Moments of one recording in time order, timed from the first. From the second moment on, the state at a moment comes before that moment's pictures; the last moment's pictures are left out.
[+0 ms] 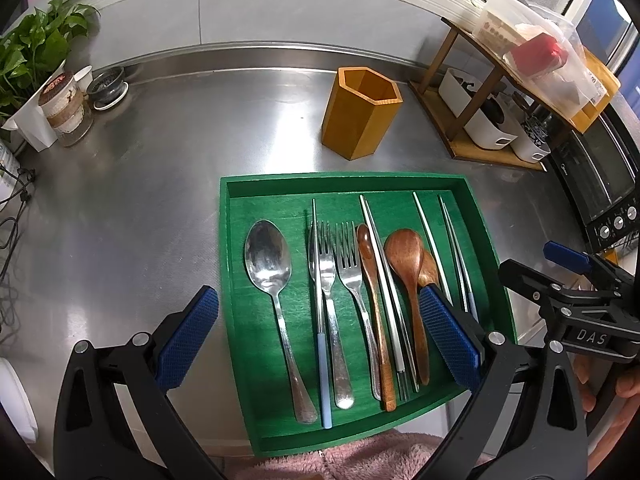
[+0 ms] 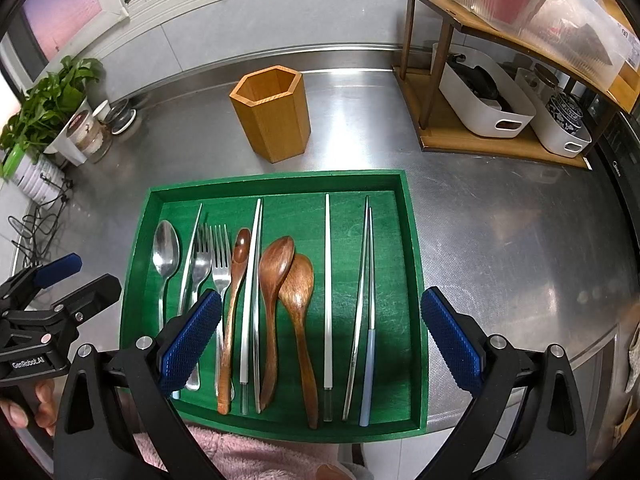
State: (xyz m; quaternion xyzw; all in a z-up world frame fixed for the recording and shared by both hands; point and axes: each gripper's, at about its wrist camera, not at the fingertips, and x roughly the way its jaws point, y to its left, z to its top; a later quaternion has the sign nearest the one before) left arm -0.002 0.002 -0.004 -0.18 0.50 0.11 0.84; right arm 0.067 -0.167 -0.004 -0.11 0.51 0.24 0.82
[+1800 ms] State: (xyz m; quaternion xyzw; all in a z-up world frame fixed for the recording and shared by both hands) left arm -0.001 0.014 -0.009 -0.19 0.50 0.13 0.84; right arm 0.072 -0.167 -0.010 -0.10 0.52 0.24 0.81
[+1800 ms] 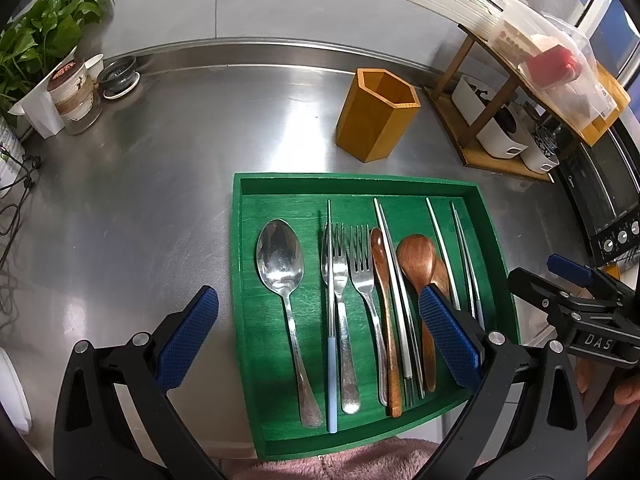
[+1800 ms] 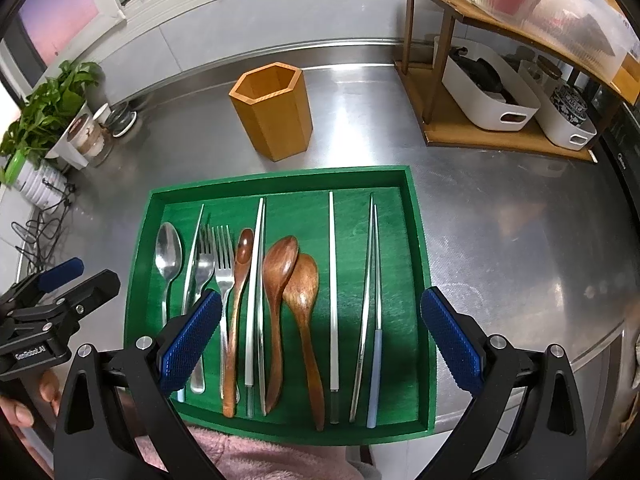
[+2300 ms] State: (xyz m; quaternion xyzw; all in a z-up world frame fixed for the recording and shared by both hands) left arm 0.013 0.025 -0.019 -0.18 0.54 0.11 0.82; right arm 0.106 -0.177 -0.036 -0.12 0.58 0.22 0.77
